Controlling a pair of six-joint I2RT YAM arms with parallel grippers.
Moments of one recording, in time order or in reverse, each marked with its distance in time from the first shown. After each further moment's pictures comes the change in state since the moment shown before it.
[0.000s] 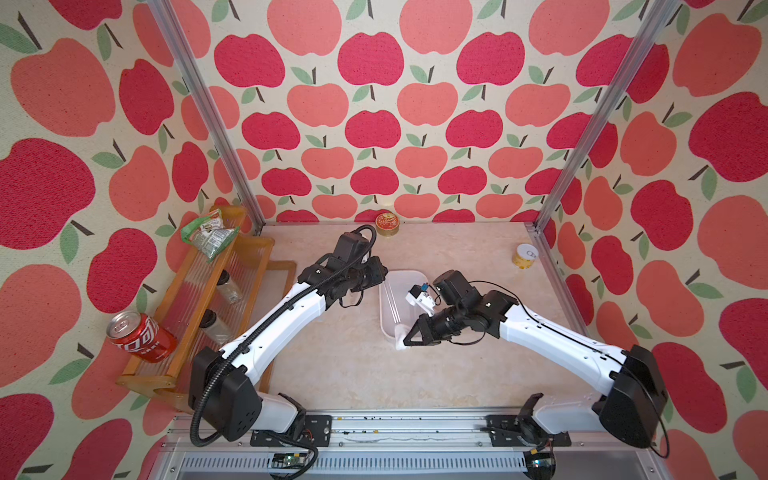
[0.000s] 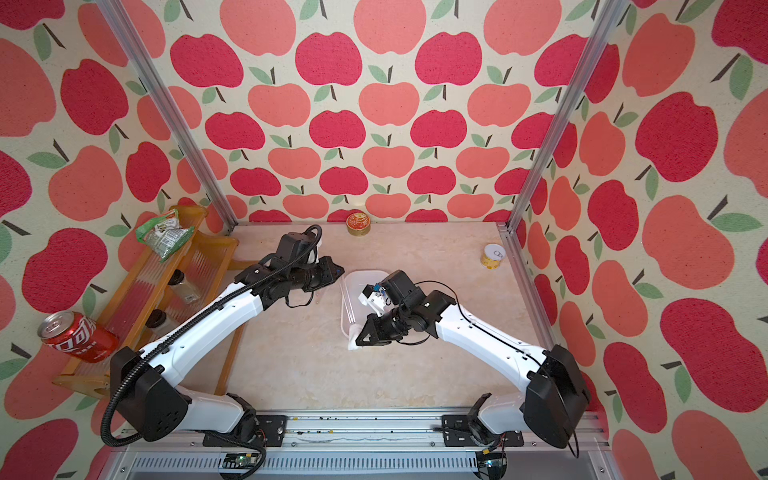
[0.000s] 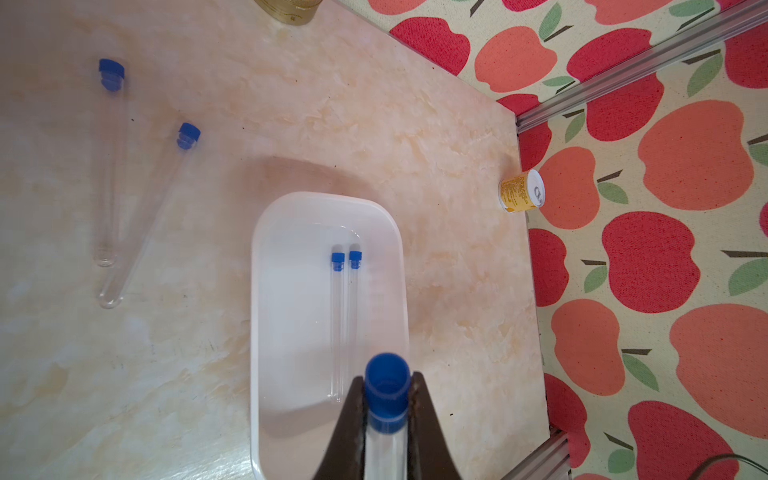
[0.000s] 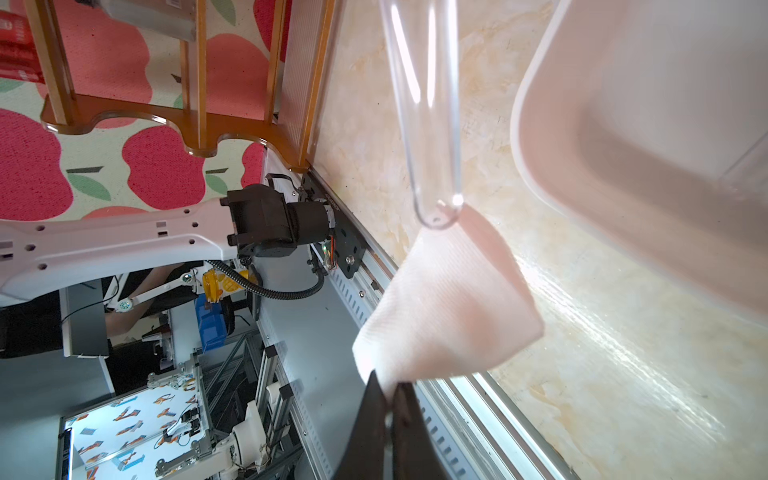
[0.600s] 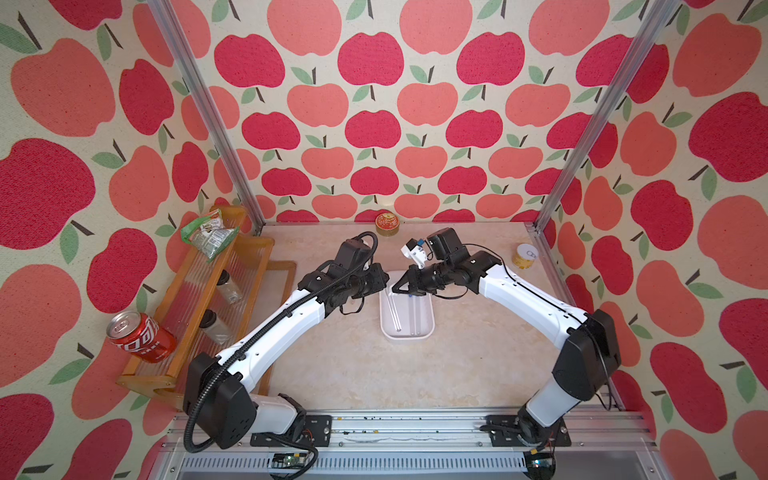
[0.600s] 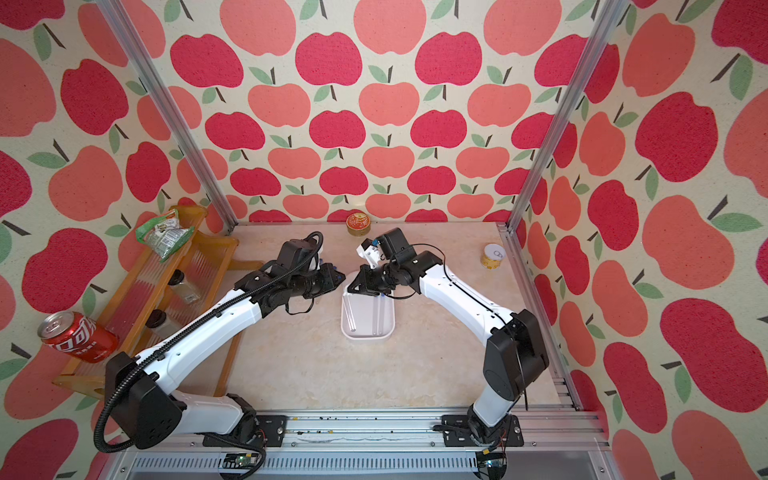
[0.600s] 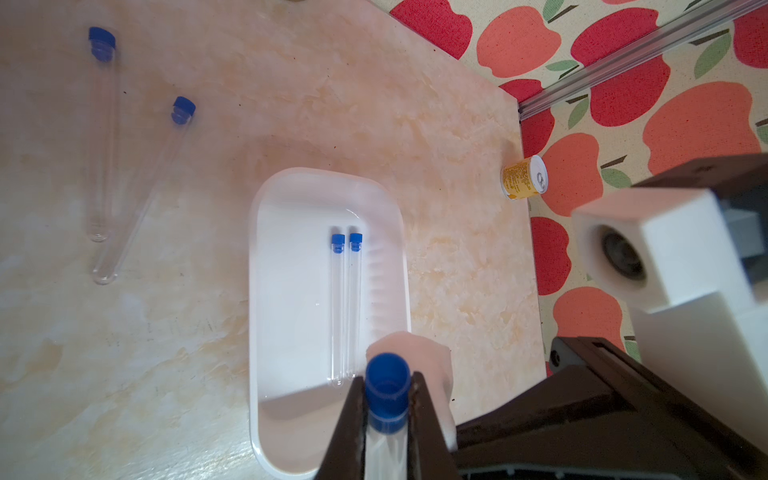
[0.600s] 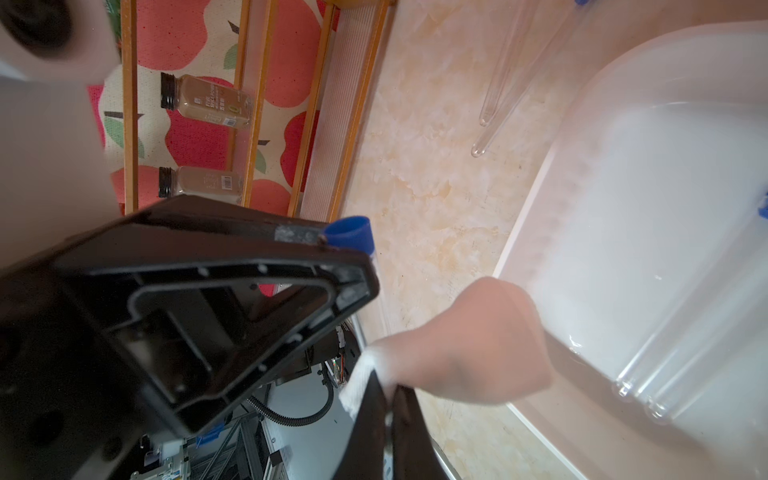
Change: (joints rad) left arm -0.035 -0.047 -0.059 0.015 -0.012 -0.019; right arm -0.146 0.306 0.376 0.027 0.037 0.007
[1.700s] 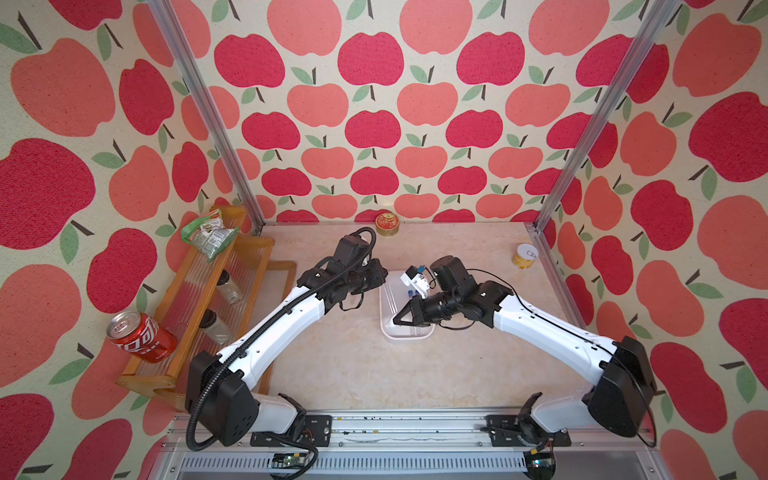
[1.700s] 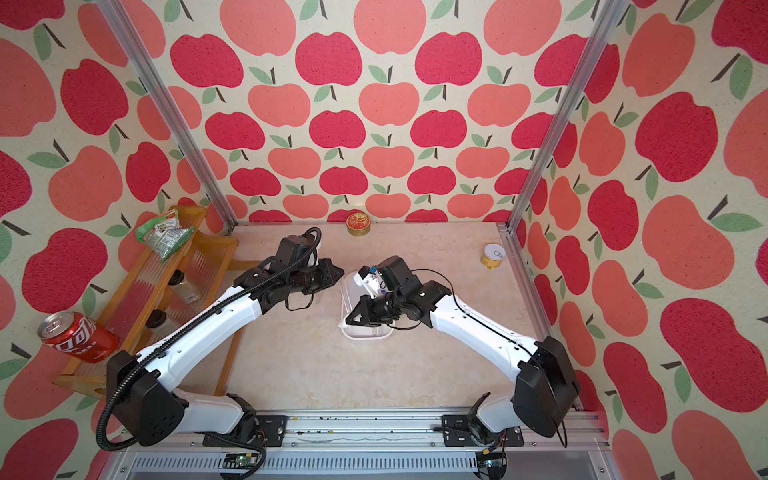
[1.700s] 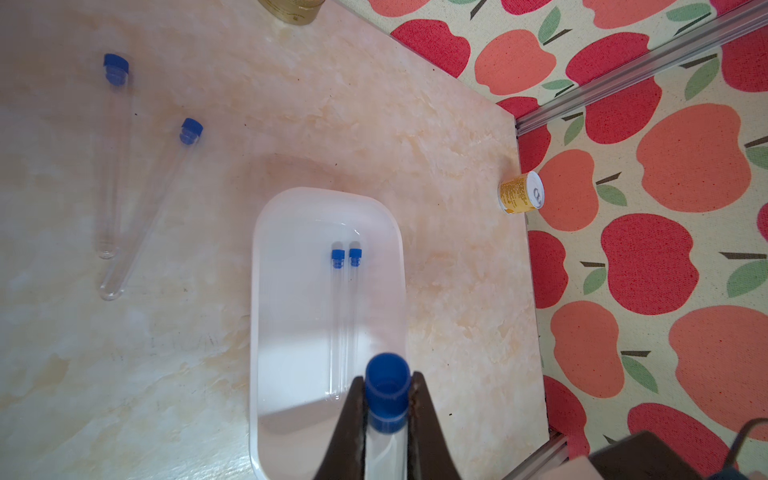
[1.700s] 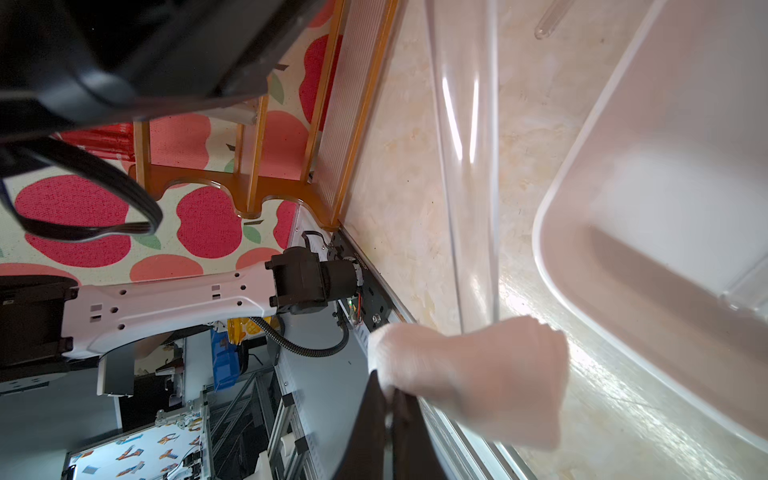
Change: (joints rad) left arm 0.018 0.014 0.026 0.001 -0.007 -0.001; right arm 0.121 -0.204 -0.257 0.105 -0.010 0.076
